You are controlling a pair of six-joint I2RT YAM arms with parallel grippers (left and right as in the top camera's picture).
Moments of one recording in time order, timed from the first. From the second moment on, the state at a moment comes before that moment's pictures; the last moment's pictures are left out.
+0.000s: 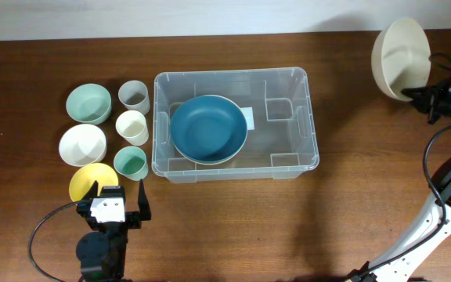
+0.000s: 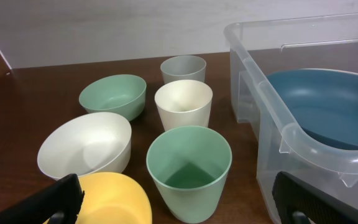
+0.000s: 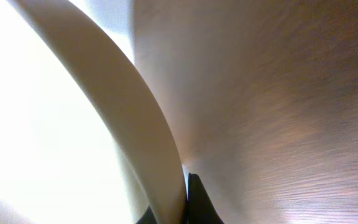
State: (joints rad) left arm 0.07 0.14 0.02 -0.08 0.03 0.09; right arm -0.68 2.45 2.06 -0.94 -1.11 0.42
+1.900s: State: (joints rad) left arm 0.07 0.14 0.02 -0.08 0.03 0.09; right arm 0.37 2.12 2.05 -1.21 -0.31 0.41
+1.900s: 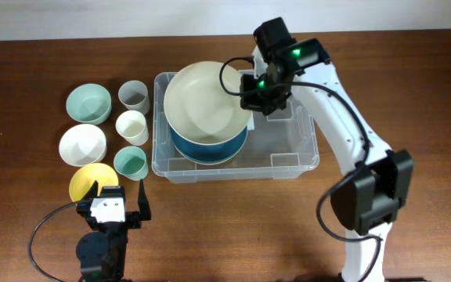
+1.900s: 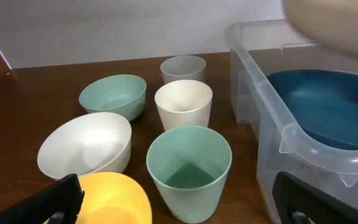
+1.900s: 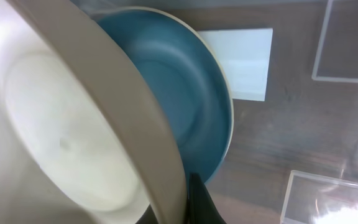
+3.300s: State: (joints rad) left arm 0.07 0.14 0.02 -0.08 0.03 0.09; right arm 0.37 2.25 2.00 -1.14 -0.34 0.42
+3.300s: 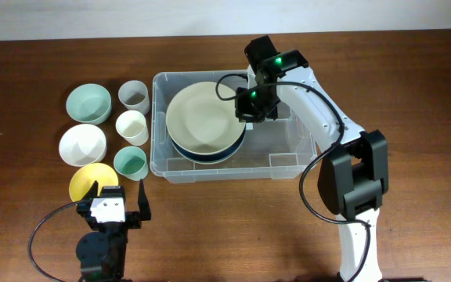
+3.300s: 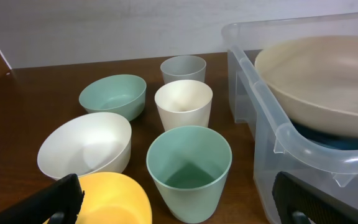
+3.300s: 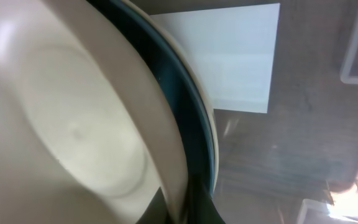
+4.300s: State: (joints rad) left arm 0.07 0.14 0.02 -0.08 0.03 0.09; right arm 0.35 2.25 2.00 -1.15 -0.44 0.39
